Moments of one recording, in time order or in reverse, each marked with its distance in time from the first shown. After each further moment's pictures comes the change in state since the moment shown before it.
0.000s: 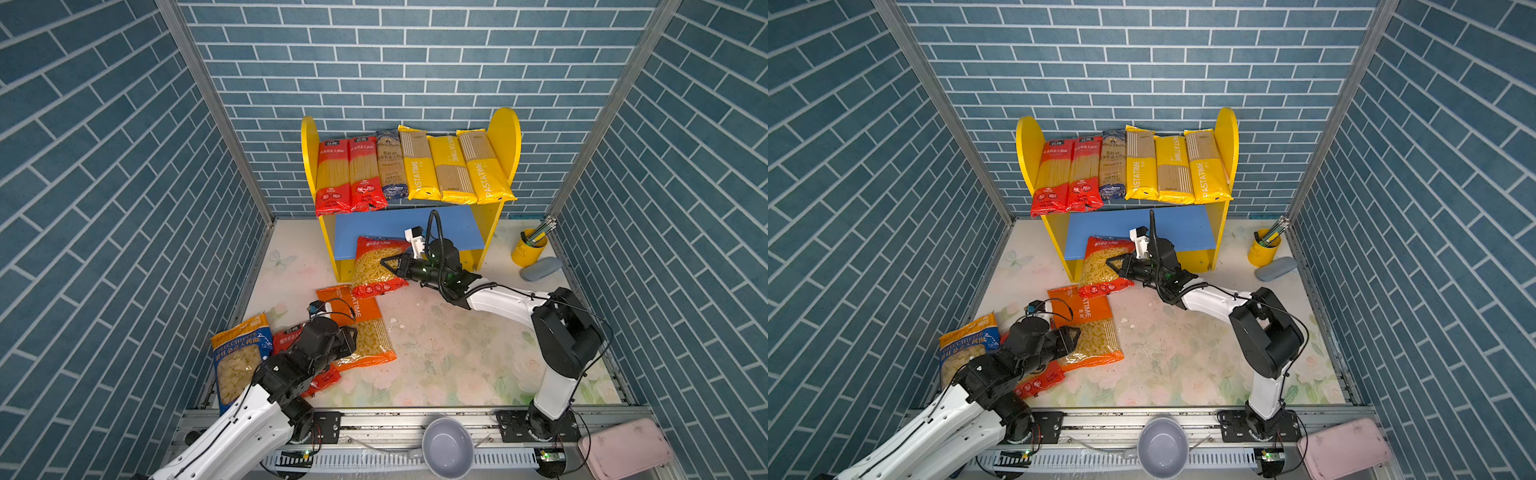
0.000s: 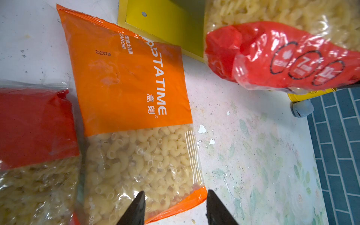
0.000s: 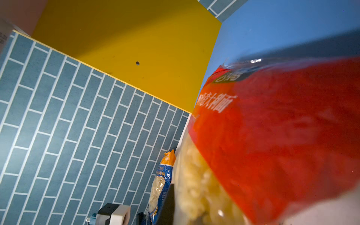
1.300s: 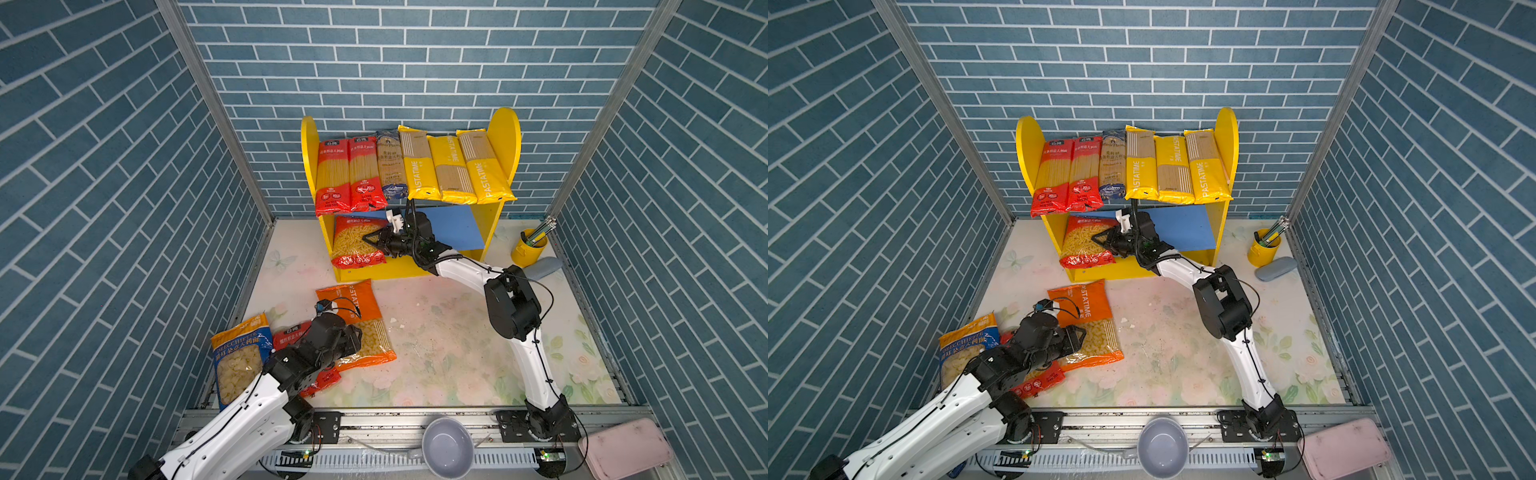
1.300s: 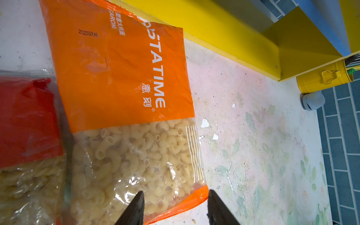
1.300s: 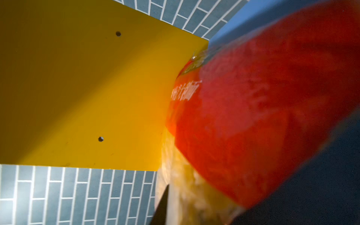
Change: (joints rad) left arm 0.000 0.100 0.000 0.051 0.033 -0.005; right arm -0.046 0.454 0.634 -0.221 -0.137 0.204
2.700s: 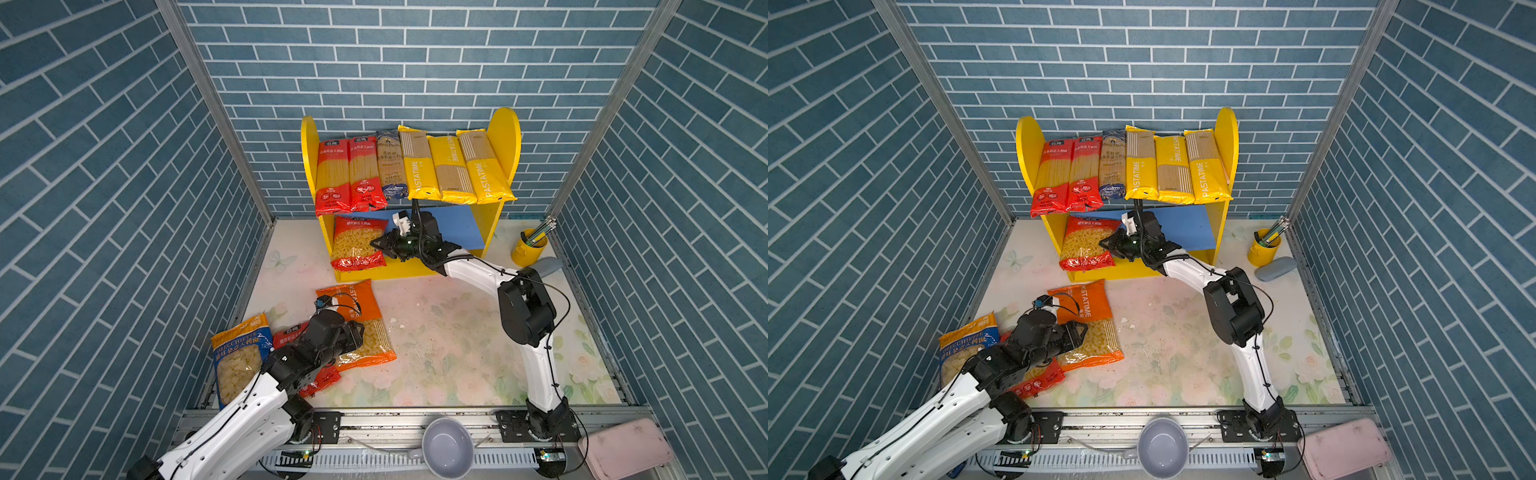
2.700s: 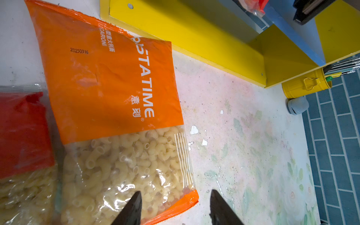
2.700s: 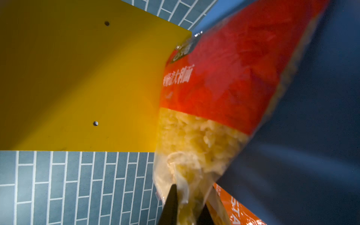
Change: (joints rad) left arm 0.002 0.010 0.039 0.022 0.005 0.008; right arm -0.014 -0.108 -0.082 -0.124 0.042 -0.066
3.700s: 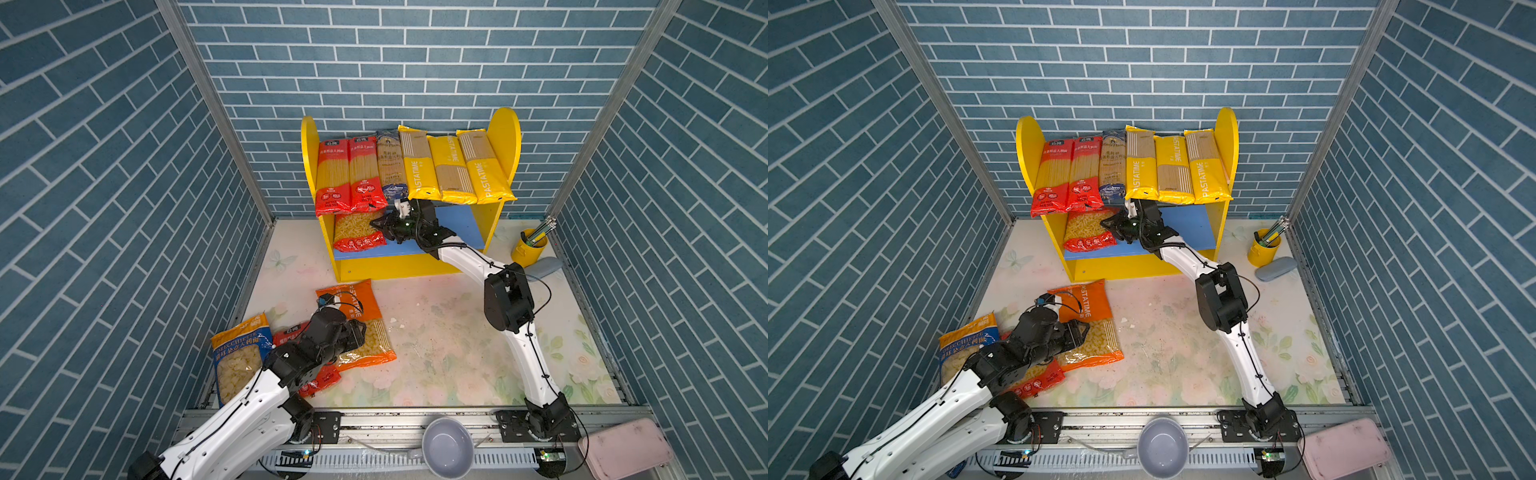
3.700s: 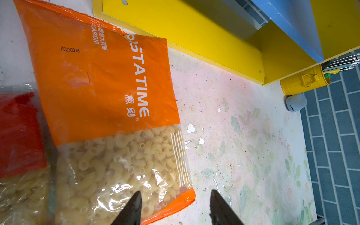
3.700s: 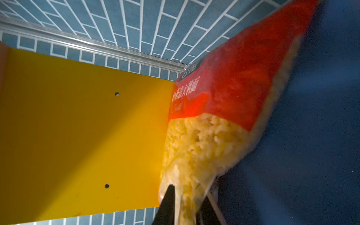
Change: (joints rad) left arm 0.000 0.020 0.011 0.000 0.018 0.002; right arm -0.050 0.220 0.359 -0.079 -0.012 0.091
